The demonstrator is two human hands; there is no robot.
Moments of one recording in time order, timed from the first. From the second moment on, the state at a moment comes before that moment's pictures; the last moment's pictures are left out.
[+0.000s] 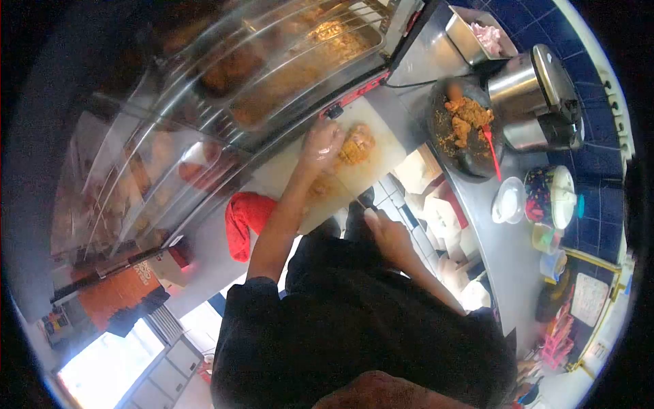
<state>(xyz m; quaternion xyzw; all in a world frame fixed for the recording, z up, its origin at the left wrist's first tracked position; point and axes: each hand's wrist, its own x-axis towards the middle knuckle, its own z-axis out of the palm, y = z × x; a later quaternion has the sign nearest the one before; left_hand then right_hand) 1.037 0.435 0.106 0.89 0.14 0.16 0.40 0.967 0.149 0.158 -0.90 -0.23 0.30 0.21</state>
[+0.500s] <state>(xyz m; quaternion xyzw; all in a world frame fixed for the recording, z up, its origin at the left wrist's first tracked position) 1.036 0.448 0.077 0.86 0.11 0.23 0.44 0.990 0.158 0.153 -0.92 -0.26 0.25 0.11</state>
